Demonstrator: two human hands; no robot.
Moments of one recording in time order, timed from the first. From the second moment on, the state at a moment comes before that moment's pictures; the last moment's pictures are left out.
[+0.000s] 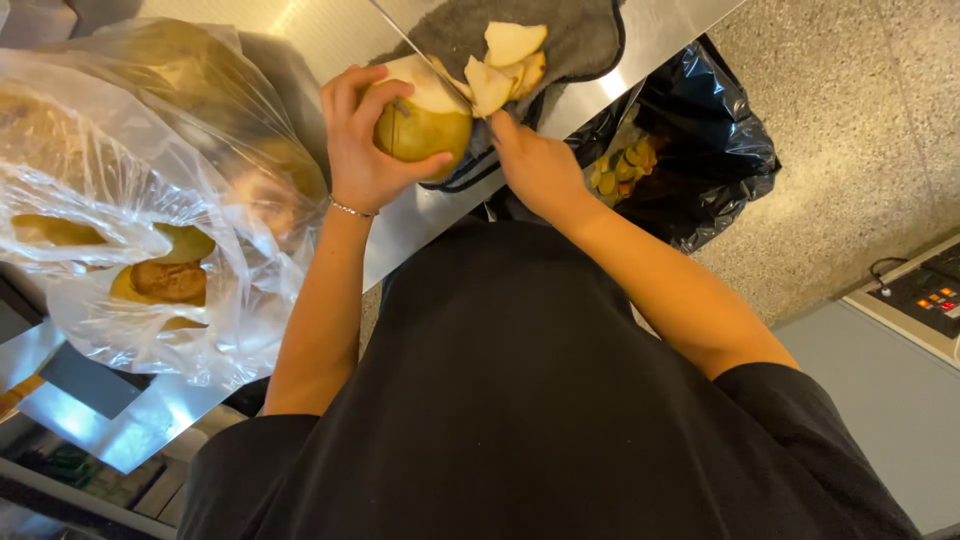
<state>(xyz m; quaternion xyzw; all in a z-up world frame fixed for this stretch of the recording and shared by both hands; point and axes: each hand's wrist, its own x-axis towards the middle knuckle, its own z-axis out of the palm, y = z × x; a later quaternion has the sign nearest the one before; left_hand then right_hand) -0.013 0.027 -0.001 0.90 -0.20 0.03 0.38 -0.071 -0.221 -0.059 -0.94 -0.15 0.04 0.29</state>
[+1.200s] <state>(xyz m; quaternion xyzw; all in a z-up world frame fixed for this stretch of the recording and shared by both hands) -0.011 0.030 0.007 0.93 -0.09 0.02 0.35 -0.100 -0.215 -0.027 -0.95 -0.09 0.12 0.27</state>
